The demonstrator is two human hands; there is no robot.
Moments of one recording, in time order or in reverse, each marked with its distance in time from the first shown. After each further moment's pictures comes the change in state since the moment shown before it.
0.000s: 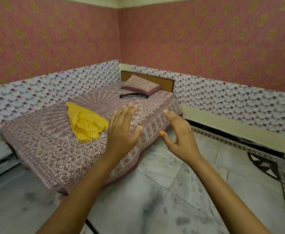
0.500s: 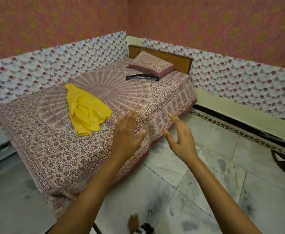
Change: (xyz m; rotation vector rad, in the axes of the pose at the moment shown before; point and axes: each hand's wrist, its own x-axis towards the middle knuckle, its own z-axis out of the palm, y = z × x) left_hand 0.062 -0.133 0.147 -0.006 -0.169 -0.235; right_hand 0.083 0.148 0.149 0.131 -0.126 0.275
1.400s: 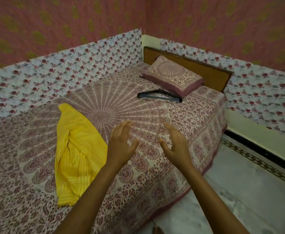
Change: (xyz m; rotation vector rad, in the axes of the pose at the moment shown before) left_hand 0.398 -0.272 0.150 0.079 -0.058 -0.211; right_hand 0.448 0.169 0.218 0.061 -0.226 0.090
